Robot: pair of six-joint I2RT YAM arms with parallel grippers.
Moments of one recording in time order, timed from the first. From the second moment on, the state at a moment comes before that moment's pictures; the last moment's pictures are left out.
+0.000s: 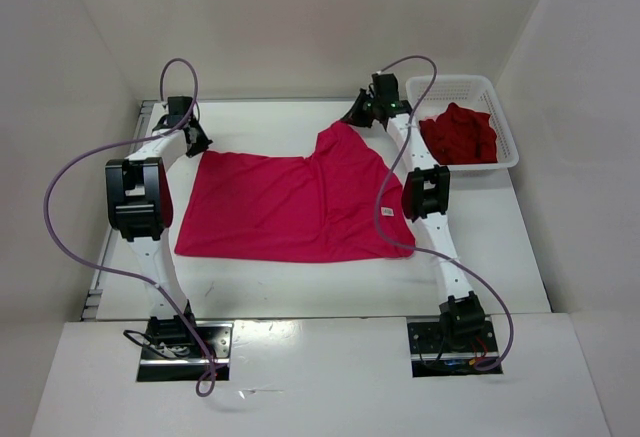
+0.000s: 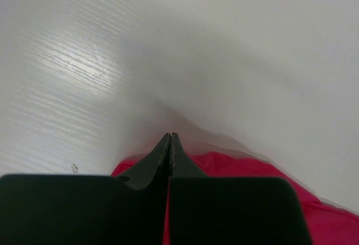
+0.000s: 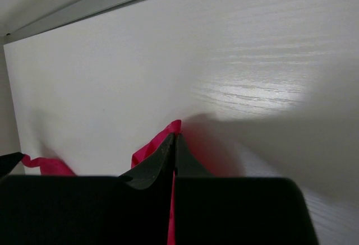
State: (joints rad) left arm 0.10 2.11 1.58 -0.30 -0.10 -0.45; right arm 0.19 2.97 2.93 -0.62 -0.38 0.65
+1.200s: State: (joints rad) left arm 0.15 1.73 1.19 -0.27 -0.04 -0.46; right arm 0.19 1.73 1.37 -0.62 -0.22 0.49
